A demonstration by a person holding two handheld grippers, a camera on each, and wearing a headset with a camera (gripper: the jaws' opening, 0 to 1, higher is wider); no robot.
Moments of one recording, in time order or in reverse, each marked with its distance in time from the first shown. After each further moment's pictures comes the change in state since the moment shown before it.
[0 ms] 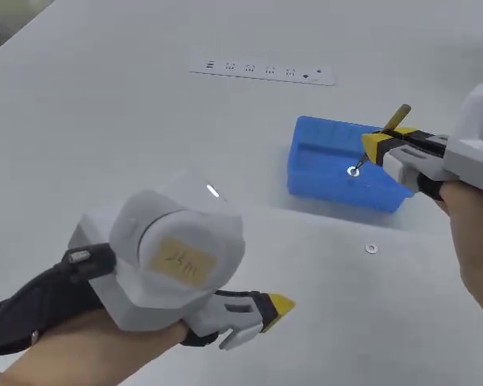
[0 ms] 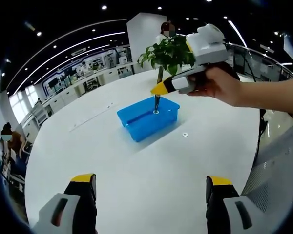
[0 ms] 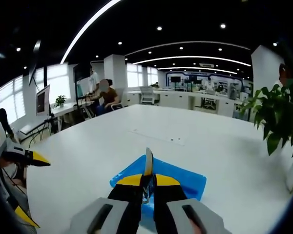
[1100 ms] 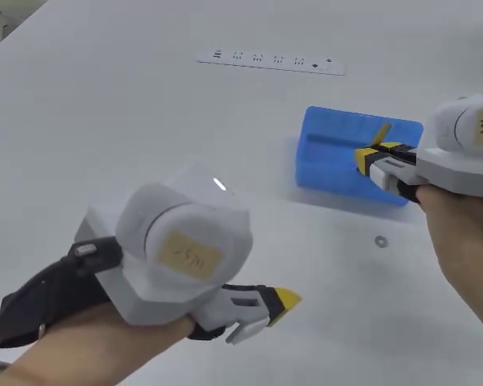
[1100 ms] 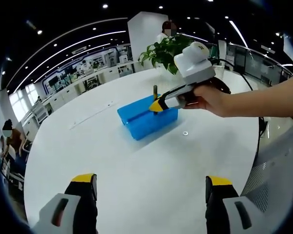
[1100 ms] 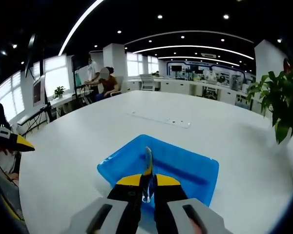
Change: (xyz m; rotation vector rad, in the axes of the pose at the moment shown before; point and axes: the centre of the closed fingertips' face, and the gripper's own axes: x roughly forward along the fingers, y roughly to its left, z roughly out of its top) left arm 0.001 0.001 -0.003 -0.011 0.009 -0.002; right arm 0.026 -0.002 -0.040 0.004 0.093 0.006
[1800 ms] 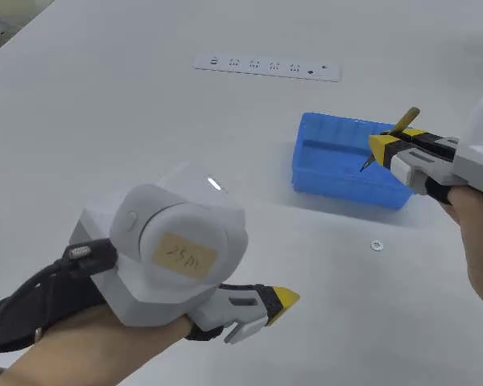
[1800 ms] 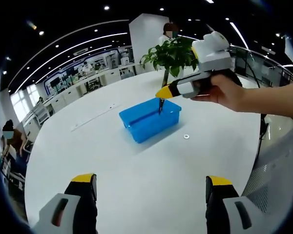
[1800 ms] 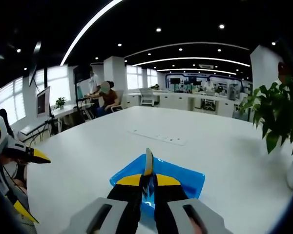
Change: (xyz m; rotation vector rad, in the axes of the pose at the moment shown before) left arm -0.004 0.001 0.006 -0.002 -0.018 0.009; right arm -0.055 0.006 0.038 0.004 -0.124 -0.009
